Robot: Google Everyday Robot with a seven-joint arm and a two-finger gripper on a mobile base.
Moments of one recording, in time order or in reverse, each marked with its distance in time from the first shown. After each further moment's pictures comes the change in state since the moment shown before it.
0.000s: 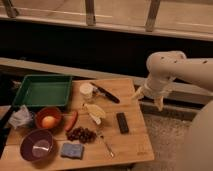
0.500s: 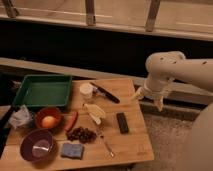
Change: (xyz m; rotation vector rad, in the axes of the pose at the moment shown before) arm 0.003 0.000 0.001 0.017 -0.015 -0.036
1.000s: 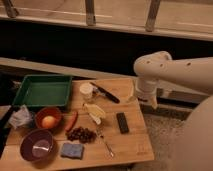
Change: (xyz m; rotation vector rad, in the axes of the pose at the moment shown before) arm 0.005 0.034 0.008 0.056 -0.033 -0.130
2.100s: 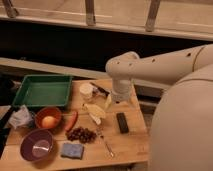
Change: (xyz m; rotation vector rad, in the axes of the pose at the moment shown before) arm 0.038 0.087 0.013 -0.031 0.116 -0.331
